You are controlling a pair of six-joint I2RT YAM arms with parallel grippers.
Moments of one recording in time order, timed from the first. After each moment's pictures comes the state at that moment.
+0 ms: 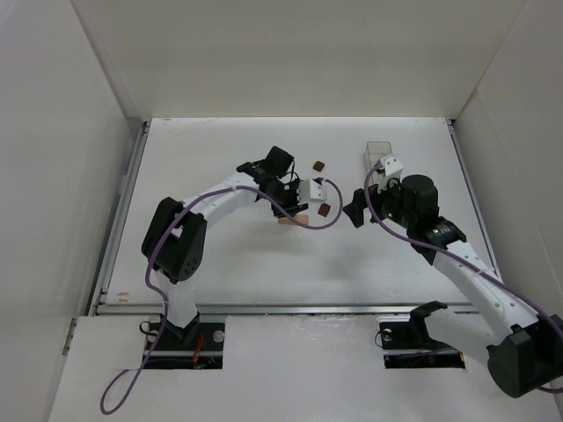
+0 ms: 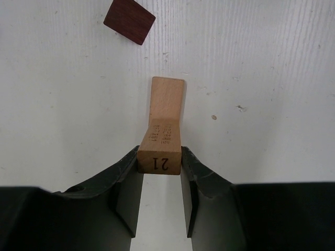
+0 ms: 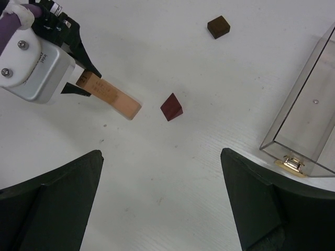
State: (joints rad) left arm -0.63 1.84 1.40 -0.62 0.42 0.85; right arm 0.35 1.00 0.75 -0.16 -0.24 0.05
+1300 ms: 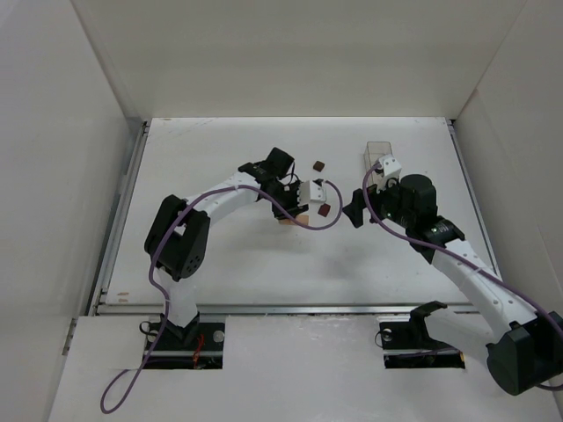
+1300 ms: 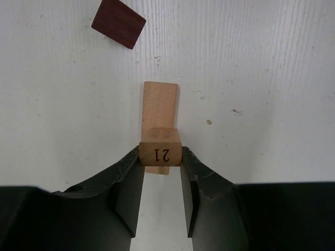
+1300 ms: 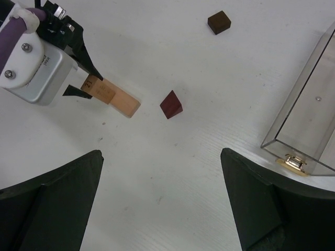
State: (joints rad) left arm -0.62 1.87 1.40 -0.62 0.45 0.88; right arm 0.35 1.01 0.75 -0.16 -0.24 0.04
